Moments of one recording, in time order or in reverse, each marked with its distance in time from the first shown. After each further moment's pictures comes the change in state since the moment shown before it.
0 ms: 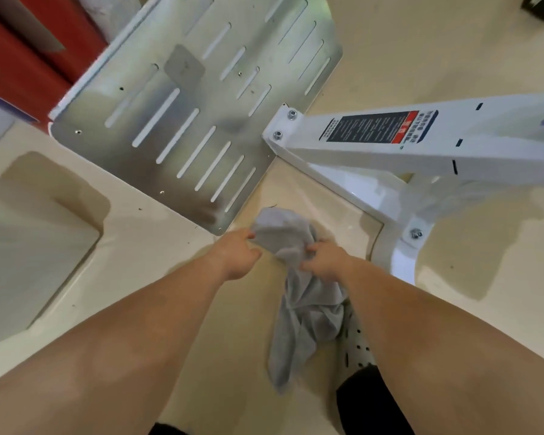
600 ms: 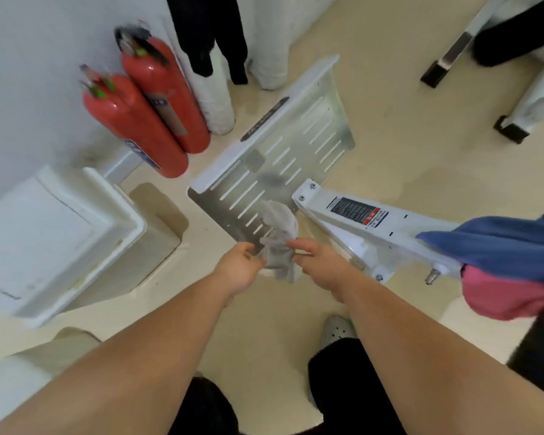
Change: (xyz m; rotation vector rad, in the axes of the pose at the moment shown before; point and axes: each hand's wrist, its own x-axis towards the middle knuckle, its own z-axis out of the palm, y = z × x) left_hand -0.243 0.088 -0.132 -0.586 0.192 -0.167; right_hand -0.275 -0.127 -0.124 0.538 0.030 -0.307
